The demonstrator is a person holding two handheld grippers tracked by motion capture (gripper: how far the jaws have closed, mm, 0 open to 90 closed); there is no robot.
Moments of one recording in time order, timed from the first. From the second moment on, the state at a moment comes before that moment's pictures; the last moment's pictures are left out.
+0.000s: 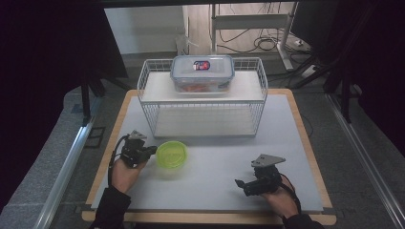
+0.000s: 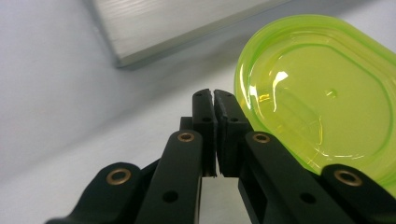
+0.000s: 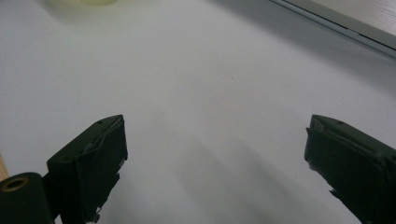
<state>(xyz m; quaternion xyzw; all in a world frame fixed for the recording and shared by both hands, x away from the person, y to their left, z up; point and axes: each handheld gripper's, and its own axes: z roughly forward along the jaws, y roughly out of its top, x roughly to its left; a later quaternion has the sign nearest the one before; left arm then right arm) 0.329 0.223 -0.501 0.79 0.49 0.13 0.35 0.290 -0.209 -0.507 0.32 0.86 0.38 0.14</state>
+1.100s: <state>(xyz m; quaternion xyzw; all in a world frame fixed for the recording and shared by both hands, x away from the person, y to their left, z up) 0.328 0.139 -0.499 0.82 0.42 0.09 0.37 0.290 -0.209 -0.507 0.32 0.86 0.37 0.13</state>
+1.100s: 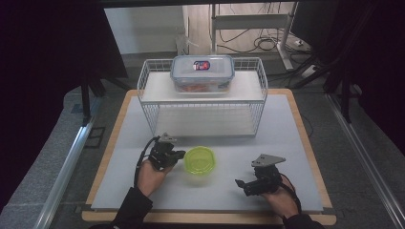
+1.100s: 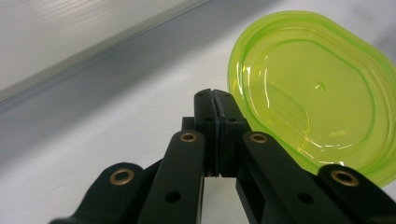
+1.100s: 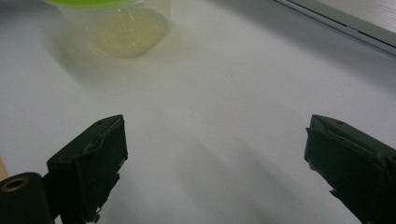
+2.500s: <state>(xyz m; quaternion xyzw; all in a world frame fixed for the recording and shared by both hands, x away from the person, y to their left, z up) 0.259 0.194 -0.511 0.81 0.41 0.18 0.39 0.294 -0.205 -0.502 0.36 0.84 0.39 0.09</state>
